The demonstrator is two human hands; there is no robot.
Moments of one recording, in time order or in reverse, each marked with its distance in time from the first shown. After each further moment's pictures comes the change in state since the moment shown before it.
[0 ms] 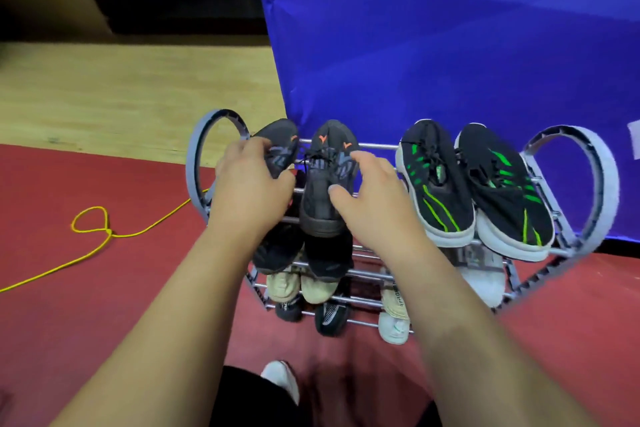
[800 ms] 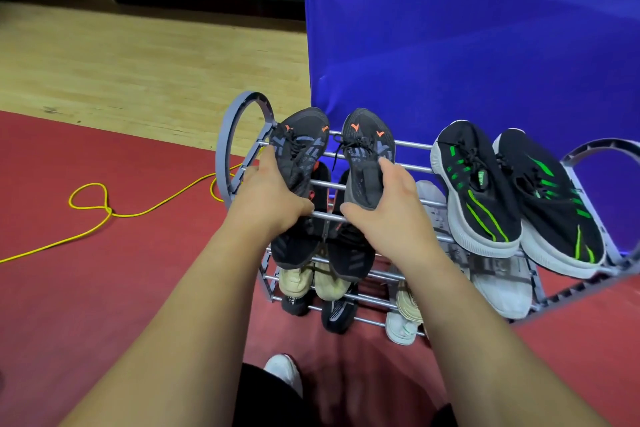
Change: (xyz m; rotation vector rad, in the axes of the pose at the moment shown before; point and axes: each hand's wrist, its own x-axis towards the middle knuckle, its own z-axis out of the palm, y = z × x) left_hand 0.018 -0.058 0.010 -0.146 -0.335 -0.234; right_hand 0.004 0.001 0.047 0.005 -0.033 0.111
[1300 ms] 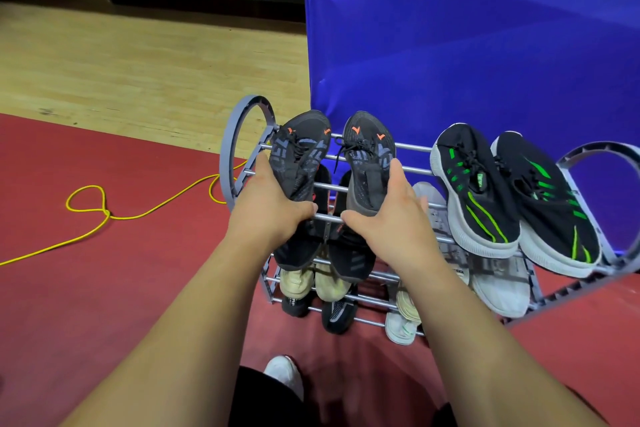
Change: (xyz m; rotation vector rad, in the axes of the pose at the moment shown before) left_hand -0.004 -0.014 0.003 -0.095 0.080 0.059; right_hand -0.001 0.001 0.007 -0.088 0.059 0.022
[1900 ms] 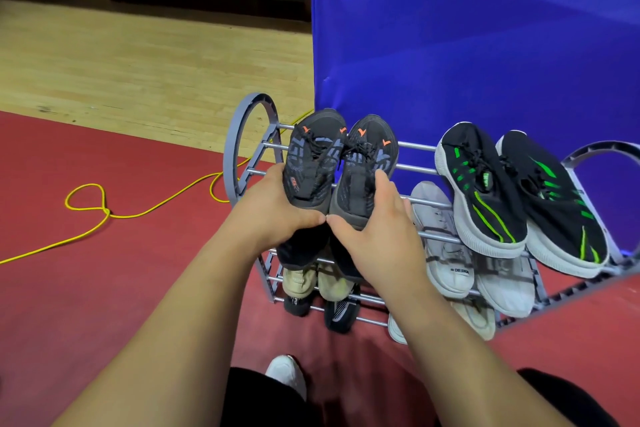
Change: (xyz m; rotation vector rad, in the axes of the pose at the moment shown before) left_hand 0.004 -0.013 -0.013 -0.010 -0.201 0.087; right_hand -0.024 -0.009 0.029 -0.040 0.067 -0.063
